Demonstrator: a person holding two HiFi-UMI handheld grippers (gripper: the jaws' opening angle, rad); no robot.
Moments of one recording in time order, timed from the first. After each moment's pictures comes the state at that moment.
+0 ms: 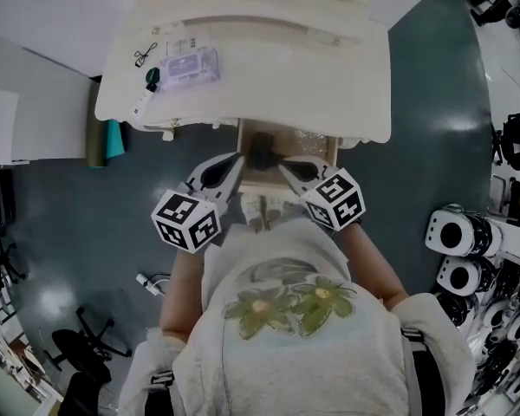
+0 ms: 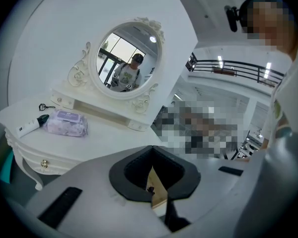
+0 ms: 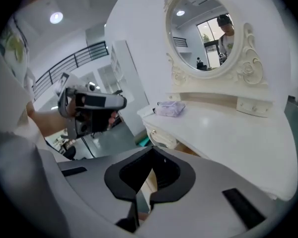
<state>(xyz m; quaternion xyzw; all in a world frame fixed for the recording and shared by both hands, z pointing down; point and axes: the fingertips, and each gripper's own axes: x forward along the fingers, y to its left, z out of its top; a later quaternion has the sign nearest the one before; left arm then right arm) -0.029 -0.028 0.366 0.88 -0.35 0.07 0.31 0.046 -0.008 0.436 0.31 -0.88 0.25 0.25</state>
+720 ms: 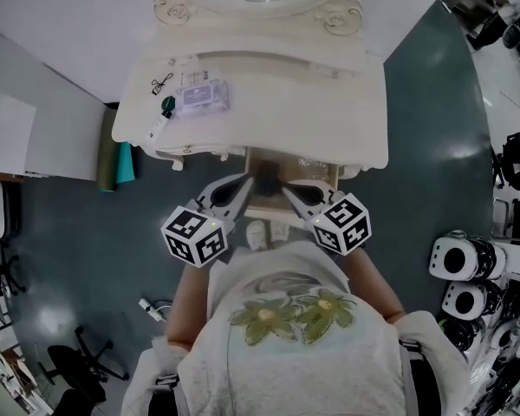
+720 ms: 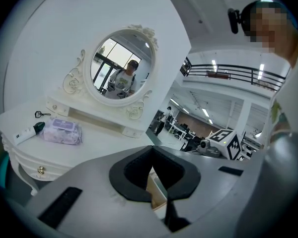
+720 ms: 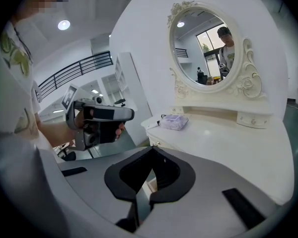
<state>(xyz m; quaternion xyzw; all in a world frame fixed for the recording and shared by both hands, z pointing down) -0.023 -0.021 0.334 0.89 -0.33 0.04 0.29 0.042 -0.002 0.383 0.31 -0.90 0.23 0.20</state>
